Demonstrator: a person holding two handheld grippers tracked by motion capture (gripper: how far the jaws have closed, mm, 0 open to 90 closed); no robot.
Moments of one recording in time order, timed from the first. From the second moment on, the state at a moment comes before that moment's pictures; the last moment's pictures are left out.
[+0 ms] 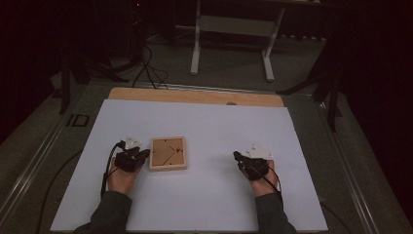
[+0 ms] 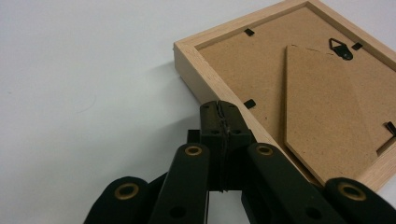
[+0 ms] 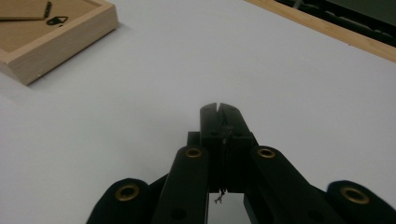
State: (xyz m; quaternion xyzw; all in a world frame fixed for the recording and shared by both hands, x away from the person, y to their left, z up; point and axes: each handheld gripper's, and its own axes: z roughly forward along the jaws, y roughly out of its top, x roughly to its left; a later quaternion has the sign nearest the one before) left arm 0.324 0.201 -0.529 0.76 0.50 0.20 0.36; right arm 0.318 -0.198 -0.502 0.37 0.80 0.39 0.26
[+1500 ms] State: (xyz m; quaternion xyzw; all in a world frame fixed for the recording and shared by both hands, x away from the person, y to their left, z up) left arm 0.328 0.146 -0.540 0.79 0.46 0.17 0.37; right arm 0.317 -0.131 -0.531 0.34 0.84 0.38 0.17
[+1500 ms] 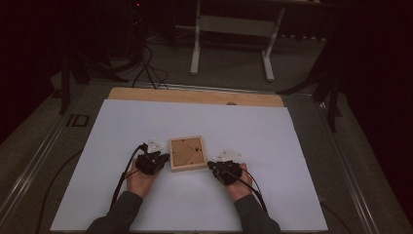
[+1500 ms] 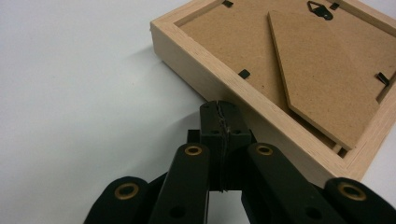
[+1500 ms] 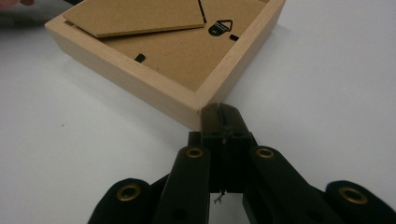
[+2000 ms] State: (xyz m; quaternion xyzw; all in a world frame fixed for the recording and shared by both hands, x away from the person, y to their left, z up) left arm 0.327 0.139 -0.539 0.80 0.46 0.17 0.36; right arm 0.313 -0.132 -0.530 0.34 0.85 0.37 0.16
